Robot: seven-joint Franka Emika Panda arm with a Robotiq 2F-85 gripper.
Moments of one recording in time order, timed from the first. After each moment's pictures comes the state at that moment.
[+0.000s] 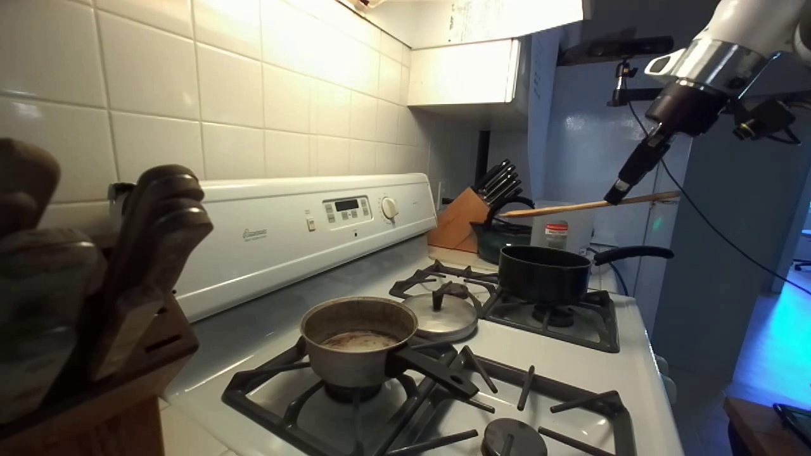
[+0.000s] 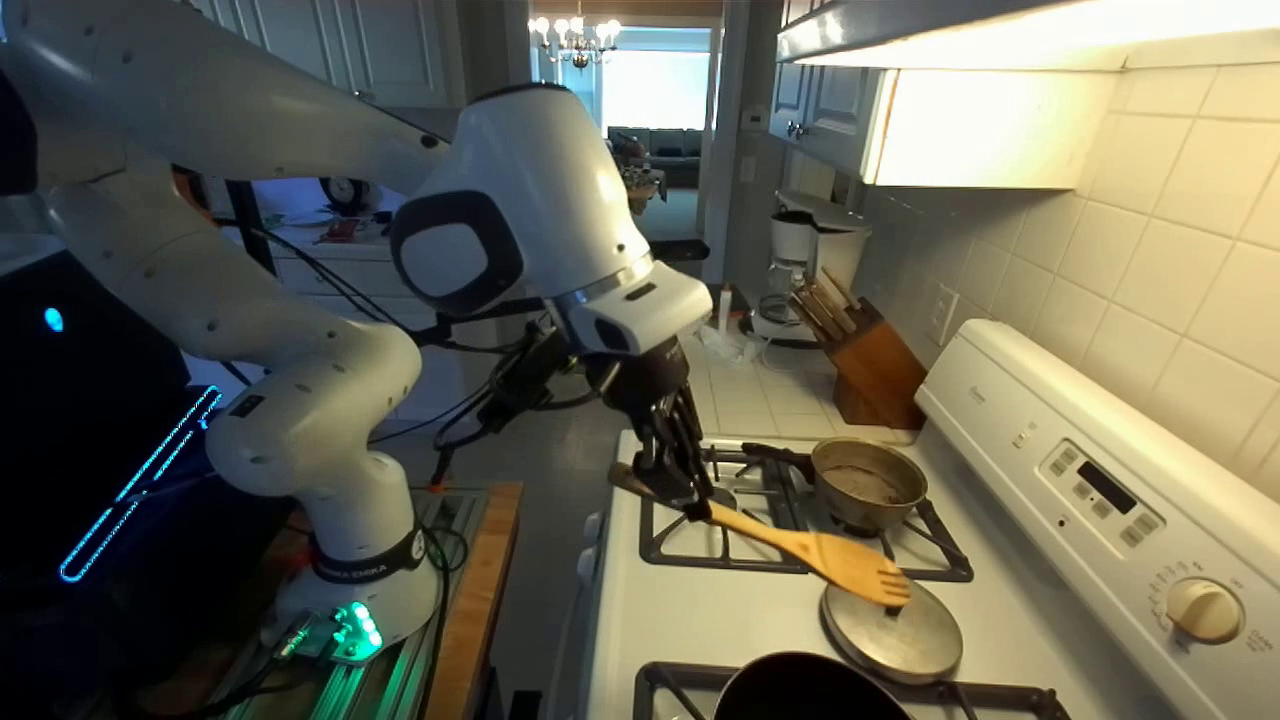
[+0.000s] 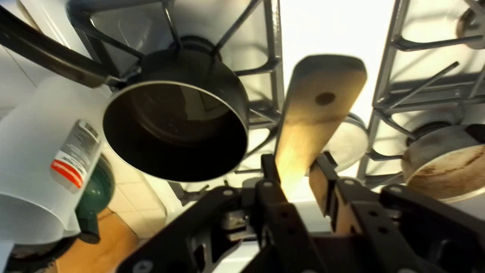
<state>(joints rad) -0.18 -0.79 -0.19 -2.75 -0.16 2.43 -0.05</state>
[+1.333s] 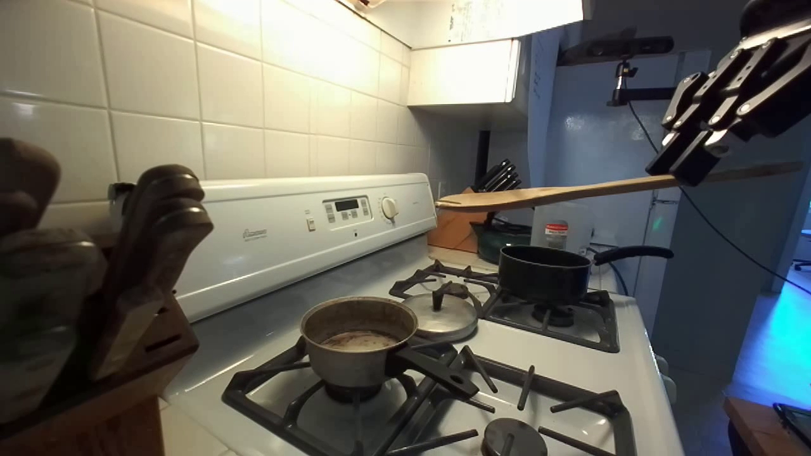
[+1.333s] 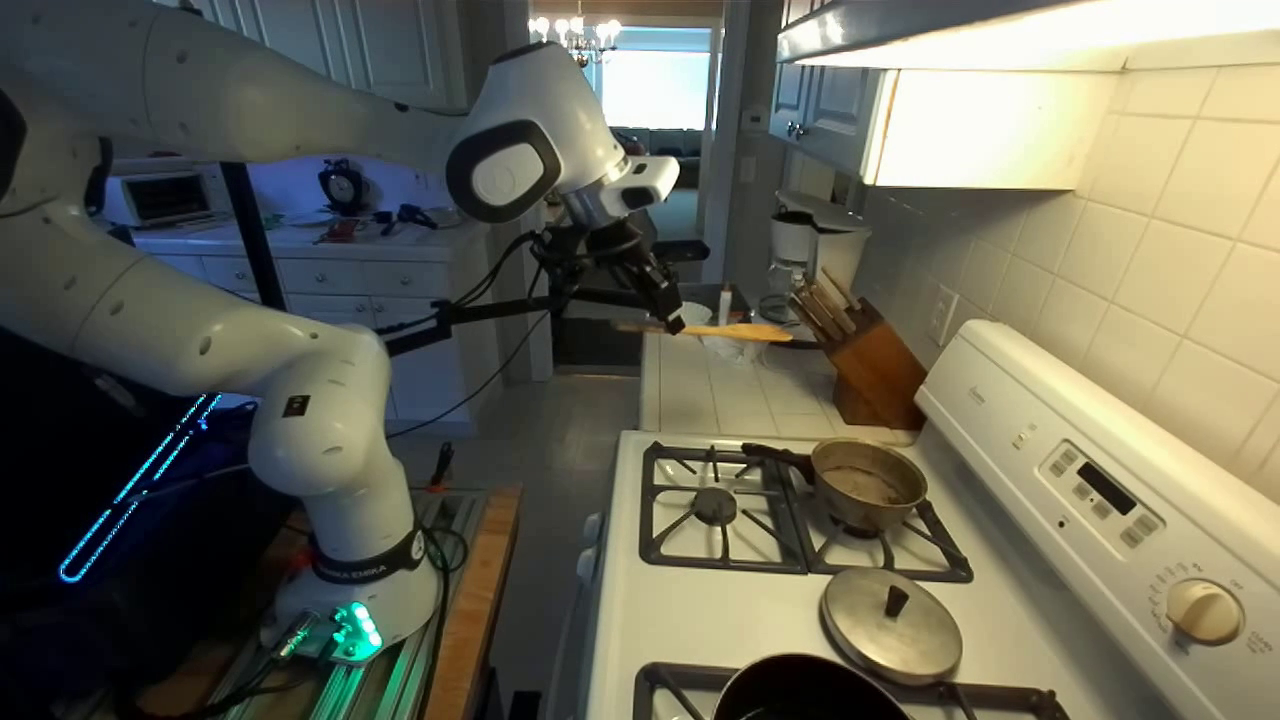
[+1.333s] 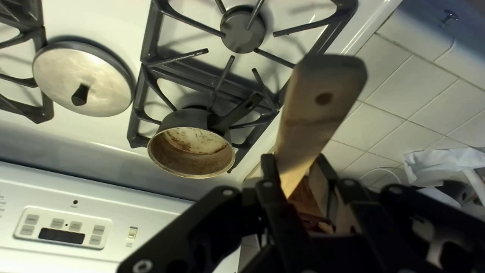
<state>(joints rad) 0.27 -0.90 0.08 -2.75 0.06 2.38 -0.07</state>
